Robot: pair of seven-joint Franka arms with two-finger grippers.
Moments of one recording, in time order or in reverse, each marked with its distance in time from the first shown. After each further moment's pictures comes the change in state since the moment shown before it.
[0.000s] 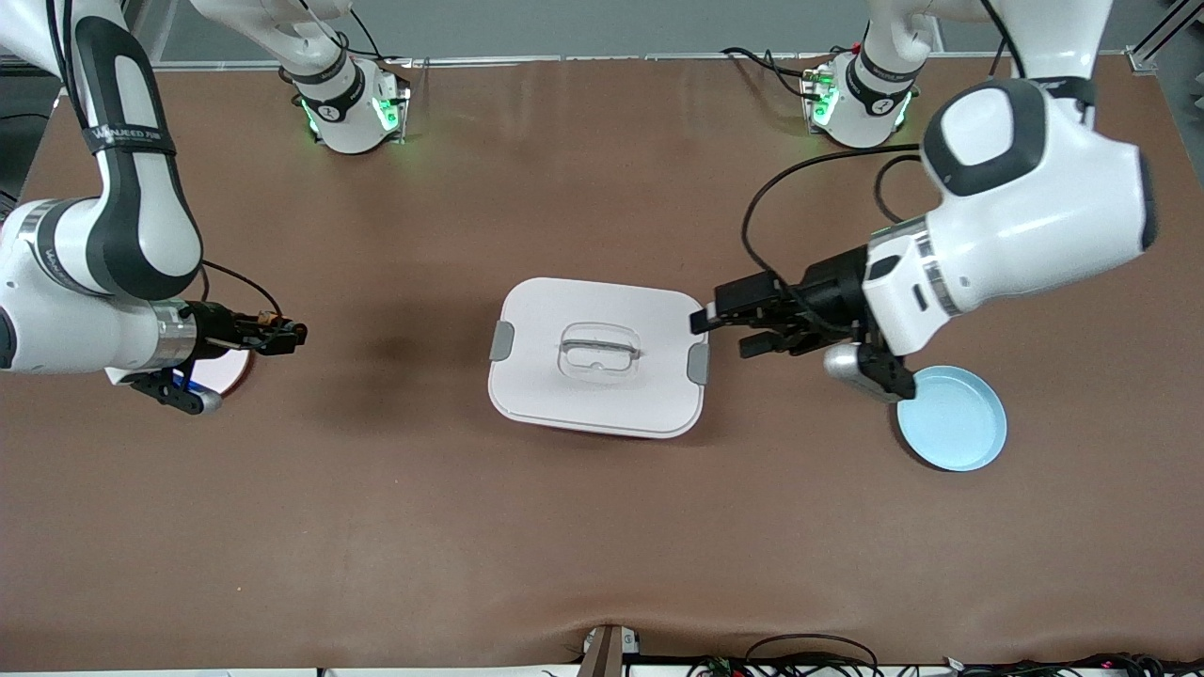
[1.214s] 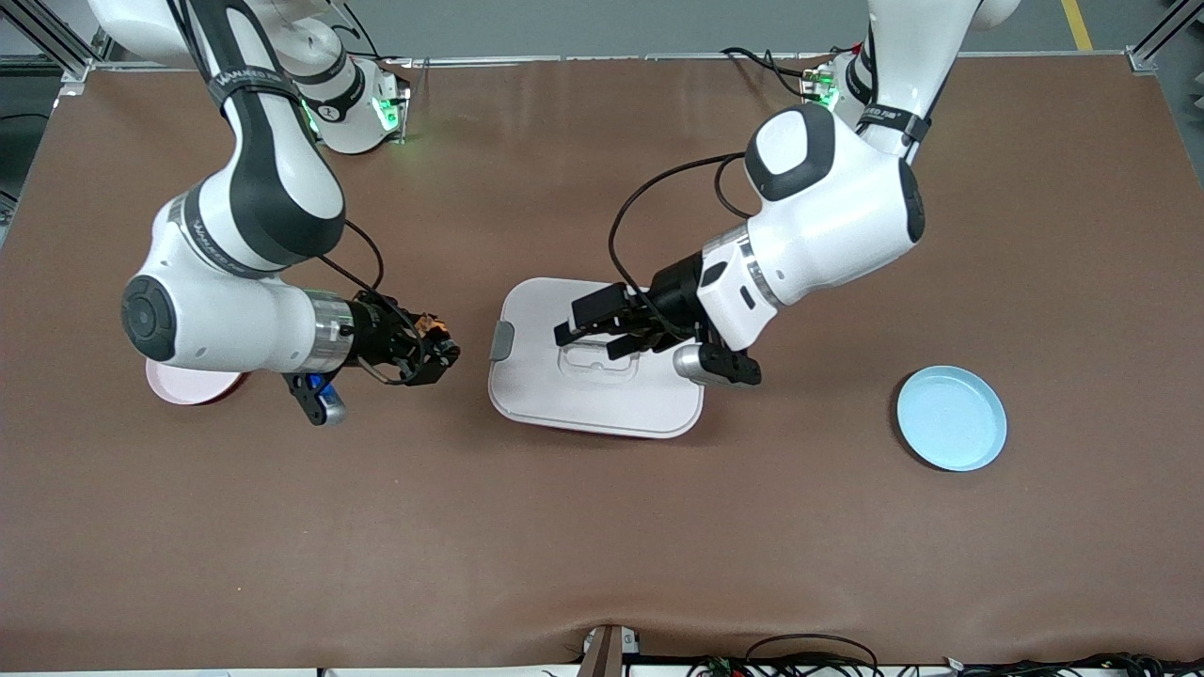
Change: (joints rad) left arm -0.229 0.109 -0.001 -0.001 -0.105 0.362 -0.131; right arm 0.306 0.139 0.002 0.326 0.243 0.027 0.780
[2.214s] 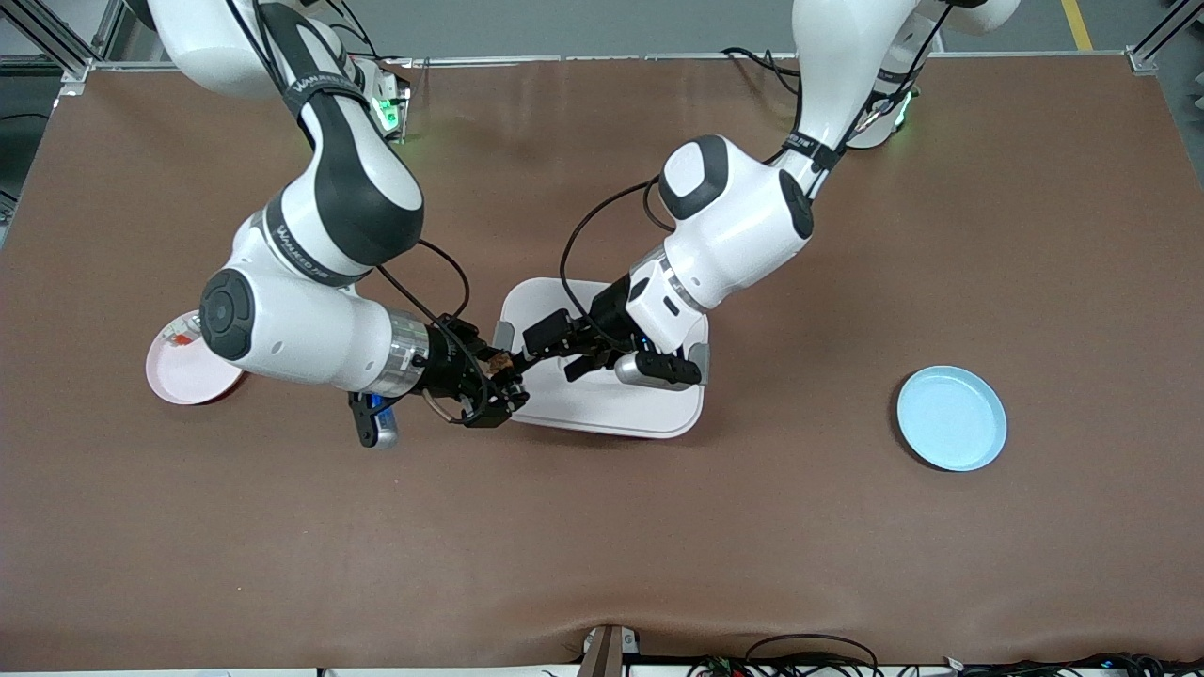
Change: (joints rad) left arm -0.113 0.133 0.000 0.005 0.000 0.302 -0.033; right arm 0.092 0.168 0.013 0.286 0.018 0.127 0.349
